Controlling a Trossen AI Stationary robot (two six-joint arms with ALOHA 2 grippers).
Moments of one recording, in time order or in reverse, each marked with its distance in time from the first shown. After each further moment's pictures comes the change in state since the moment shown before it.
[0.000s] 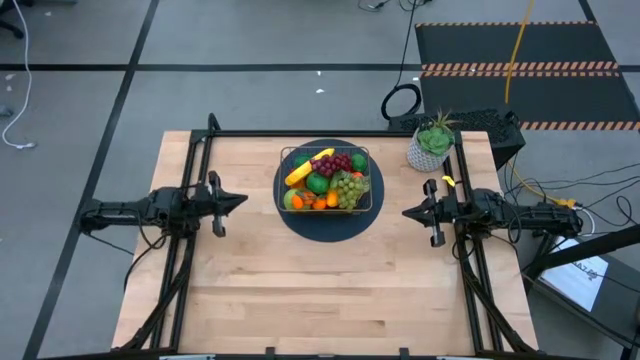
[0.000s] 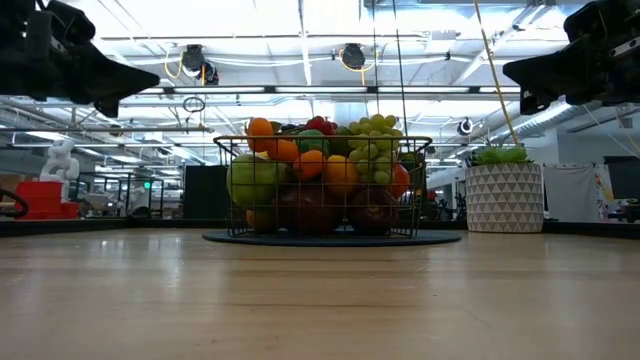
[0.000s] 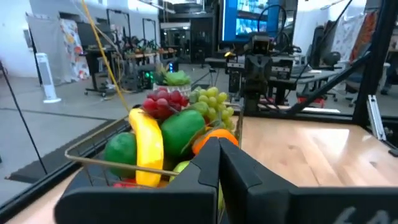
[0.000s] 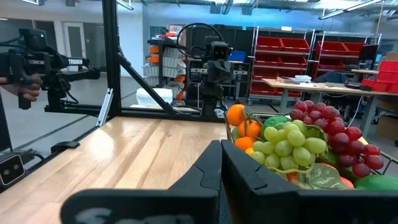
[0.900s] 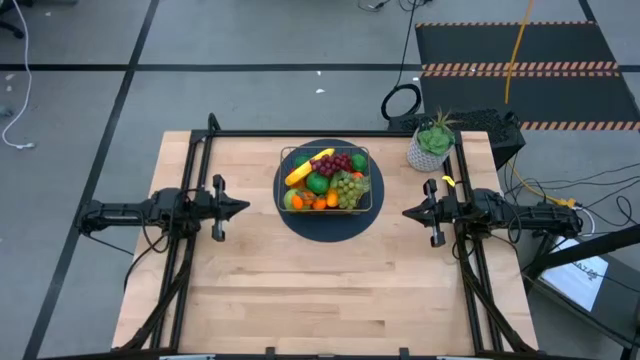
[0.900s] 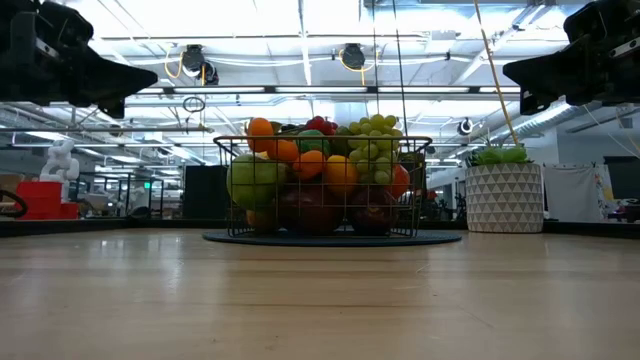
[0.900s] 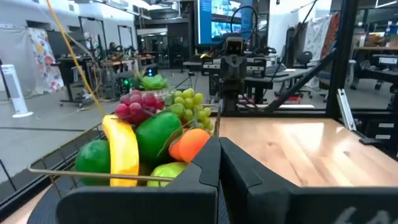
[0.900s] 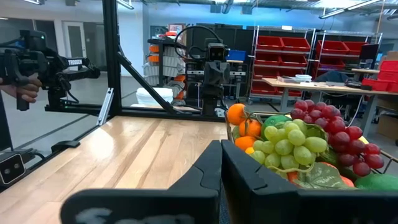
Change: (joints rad) left arm 0.017 0.002 -0.045 0.070 0.122 0.028; right arm 0.000 0.000 0.000 -0.002 0.000 0.000
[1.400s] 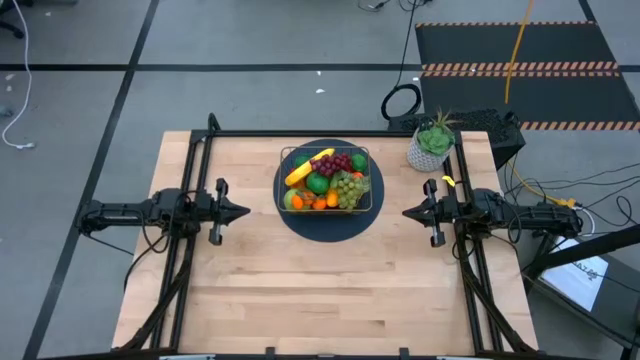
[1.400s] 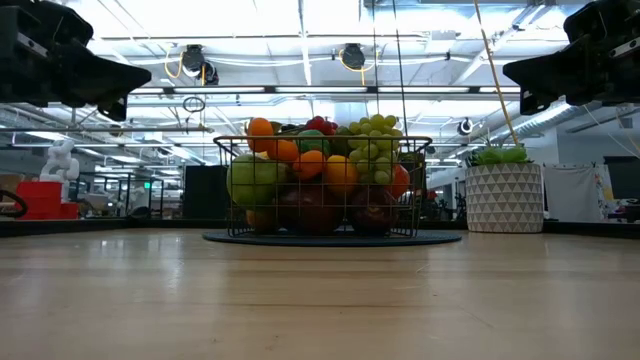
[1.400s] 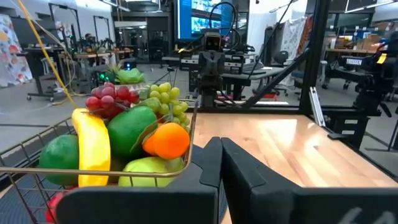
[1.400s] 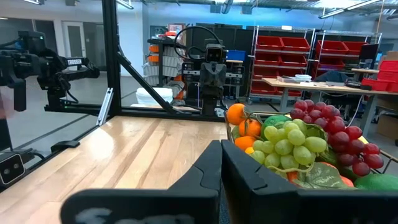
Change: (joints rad) left arm 0.000 -0.001 0.000 -0.023 0.099 -0.049; right arm 0.000 0.000 0.000 0.000 0.000 0.000
